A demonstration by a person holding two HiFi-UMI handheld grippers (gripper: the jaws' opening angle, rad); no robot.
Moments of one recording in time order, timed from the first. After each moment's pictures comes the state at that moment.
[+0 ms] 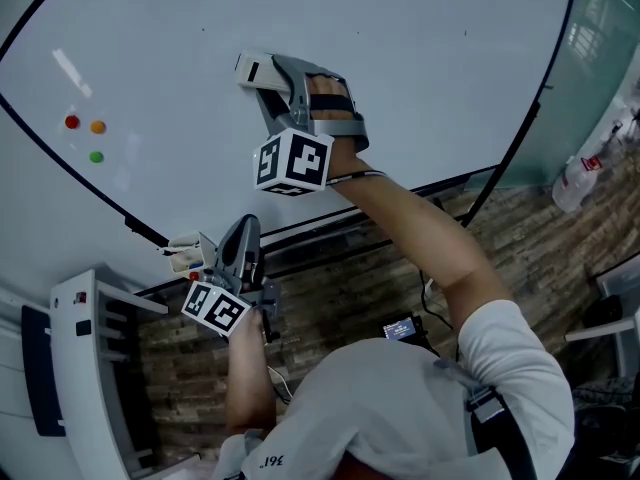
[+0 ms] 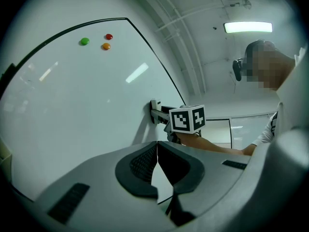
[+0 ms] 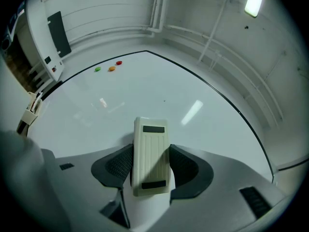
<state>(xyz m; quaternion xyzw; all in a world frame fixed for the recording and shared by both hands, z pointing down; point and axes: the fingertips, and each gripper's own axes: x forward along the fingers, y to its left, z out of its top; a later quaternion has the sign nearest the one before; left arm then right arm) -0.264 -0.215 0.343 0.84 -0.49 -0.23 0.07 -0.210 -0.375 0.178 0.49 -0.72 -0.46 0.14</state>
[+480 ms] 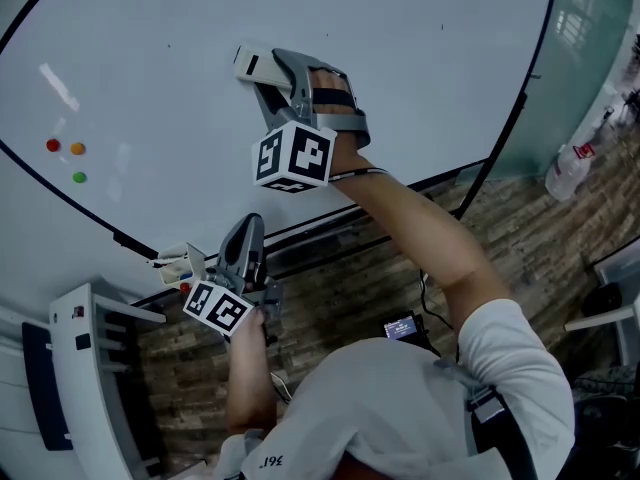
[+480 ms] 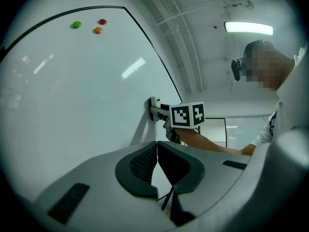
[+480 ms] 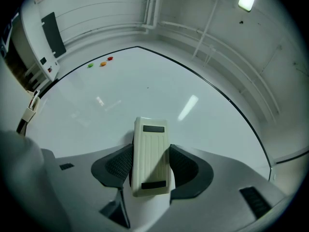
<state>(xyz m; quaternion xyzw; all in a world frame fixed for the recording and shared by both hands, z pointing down) -0.217 -0.238 0.342 0.85 -0.46 -0.22 0.08 -0.159 -0.394 0.170 0.51 -0.73 -0.44 0.14</state>
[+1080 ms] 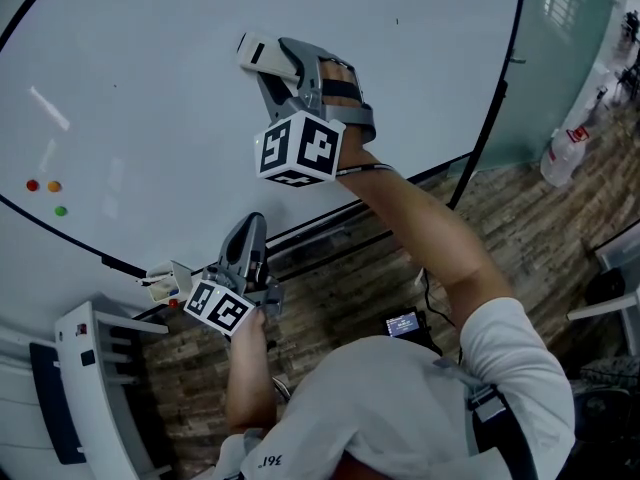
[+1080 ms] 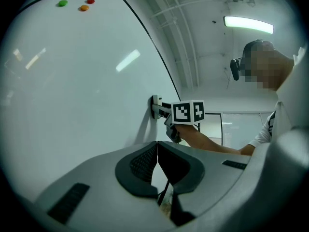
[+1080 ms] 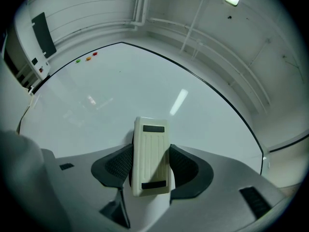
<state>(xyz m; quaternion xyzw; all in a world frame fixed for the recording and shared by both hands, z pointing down) -0.137 -0.272 0.340 0.87 -0.44 -0.20 0.08 -0.056 -0.427 0.158 0.55 -0.72 -0.41 0.12</state>
